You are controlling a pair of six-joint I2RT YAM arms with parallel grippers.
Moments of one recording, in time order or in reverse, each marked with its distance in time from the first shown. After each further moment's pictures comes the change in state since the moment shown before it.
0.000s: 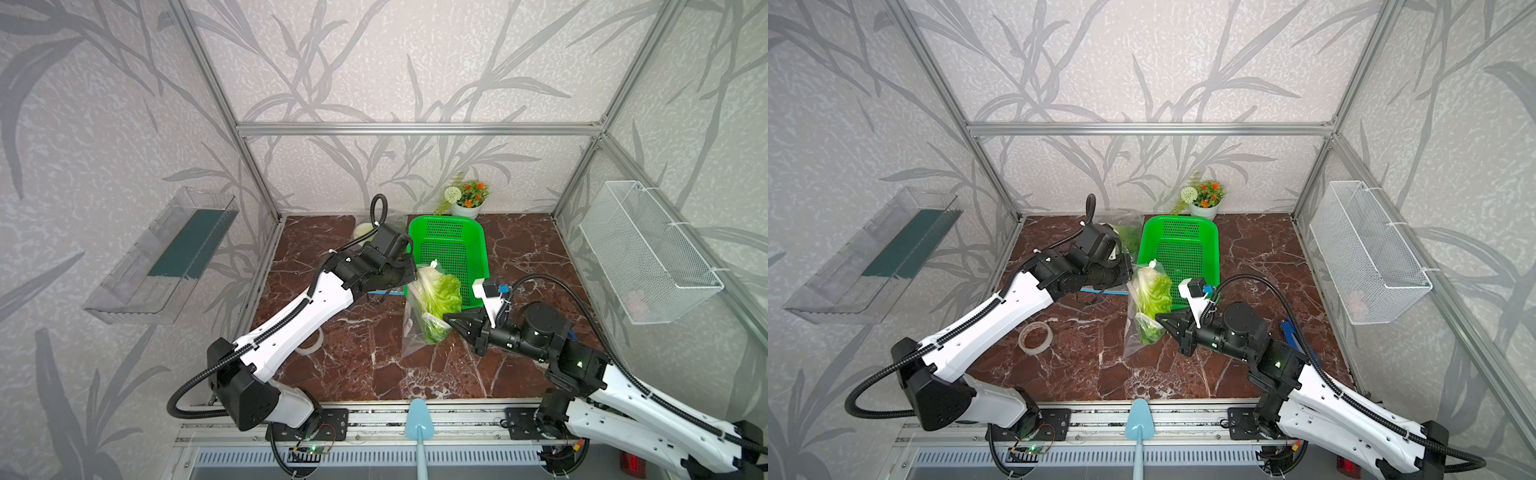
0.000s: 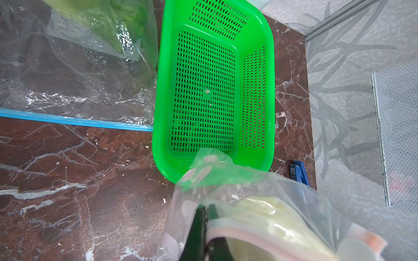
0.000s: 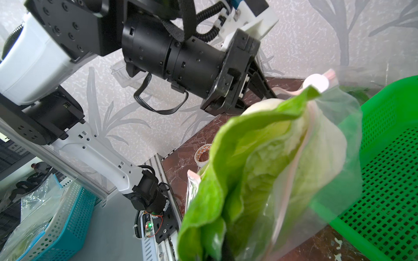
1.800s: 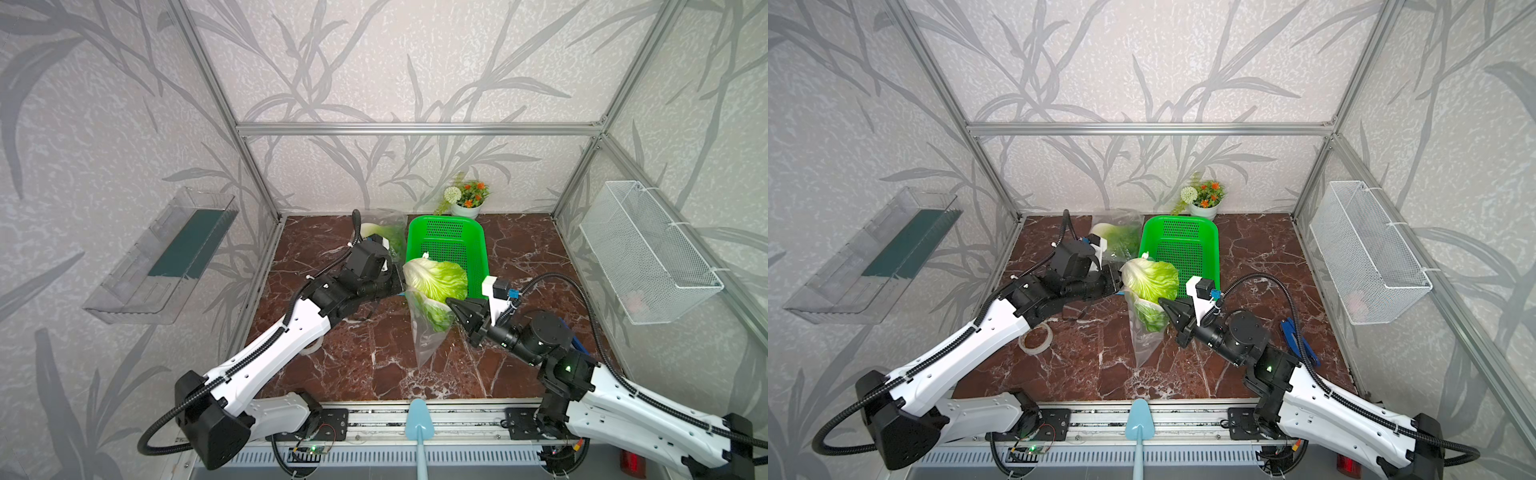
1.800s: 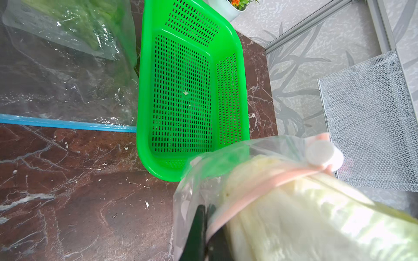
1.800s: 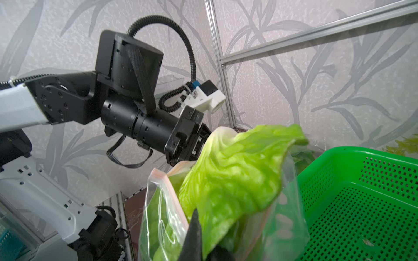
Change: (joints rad) left arm 0.013 -0.226 -0.297 0.267 0.111 -0.033; right arm 0.025 0.020 -0.114 0.365 0.269 -0.142
